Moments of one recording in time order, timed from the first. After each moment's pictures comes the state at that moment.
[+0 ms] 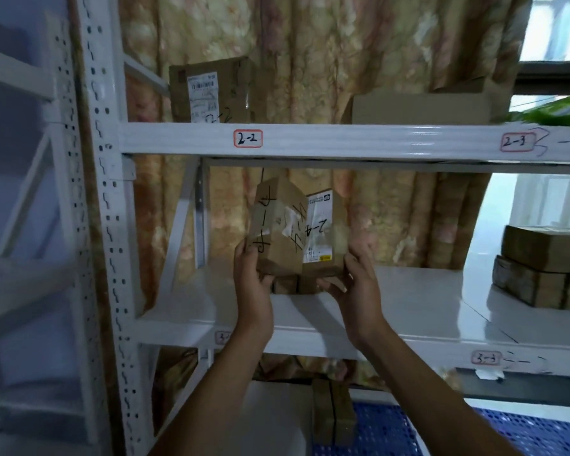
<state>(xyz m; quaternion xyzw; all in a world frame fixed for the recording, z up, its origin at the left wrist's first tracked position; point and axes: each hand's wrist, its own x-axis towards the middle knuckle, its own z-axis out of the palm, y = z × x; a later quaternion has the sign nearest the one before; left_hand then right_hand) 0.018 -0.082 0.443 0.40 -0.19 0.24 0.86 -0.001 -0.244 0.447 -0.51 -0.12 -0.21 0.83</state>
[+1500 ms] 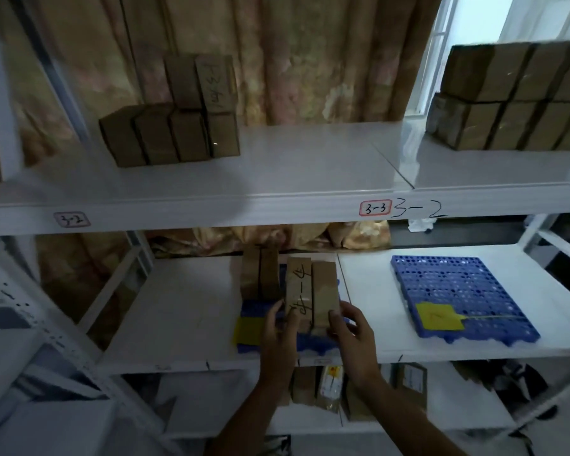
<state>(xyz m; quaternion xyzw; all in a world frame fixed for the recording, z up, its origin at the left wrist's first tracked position) -0.067 -0.306 0.096 0.71 0.05 0.04 0.71 -0.099 -0.450 0.101 -0.65 0.15 -0.14 0.73</state>
